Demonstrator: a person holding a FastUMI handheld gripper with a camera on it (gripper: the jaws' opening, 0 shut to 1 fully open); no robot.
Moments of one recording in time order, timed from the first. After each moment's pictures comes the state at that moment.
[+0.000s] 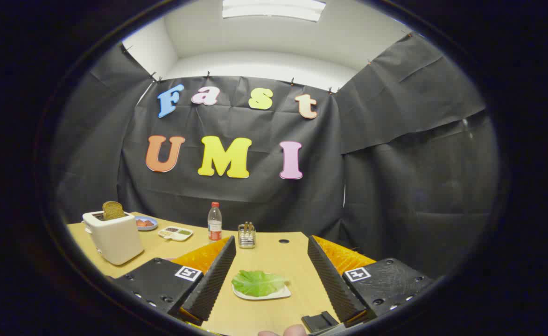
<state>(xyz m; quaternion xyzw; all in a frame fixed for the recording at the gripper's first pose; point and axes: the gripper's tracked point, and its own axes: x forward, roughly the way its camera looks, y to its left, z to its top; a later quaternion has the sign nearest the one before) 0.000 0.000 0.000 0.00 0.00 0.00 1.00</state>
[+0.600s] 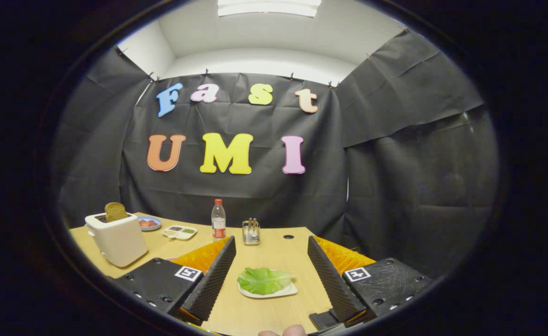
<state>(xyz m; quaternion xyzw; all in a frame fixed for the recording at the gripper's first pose) 0.006 0.012 -0.010 0.01 0.02 0.01 1.00</state>
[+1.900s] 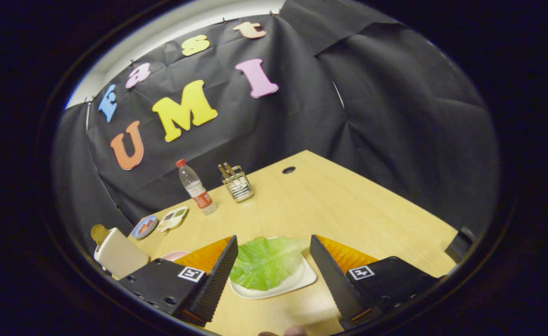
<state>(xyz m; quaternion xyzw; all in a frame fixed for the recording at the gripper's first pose) 0.141 -0.025 -0.167 0.22 0.26 0.01 0.94</state>
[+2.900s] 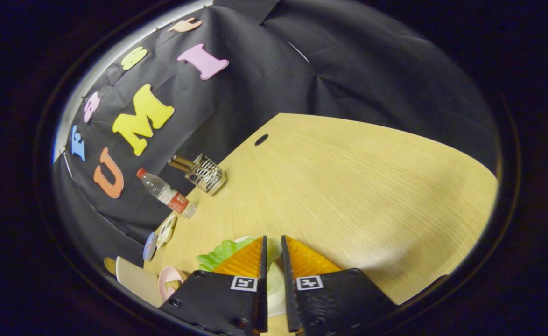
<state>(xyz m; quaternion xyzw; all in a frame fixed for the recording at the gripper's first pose) 0.191 -0.048 -0.234 0.34 0.33 0.00 0.88</state>
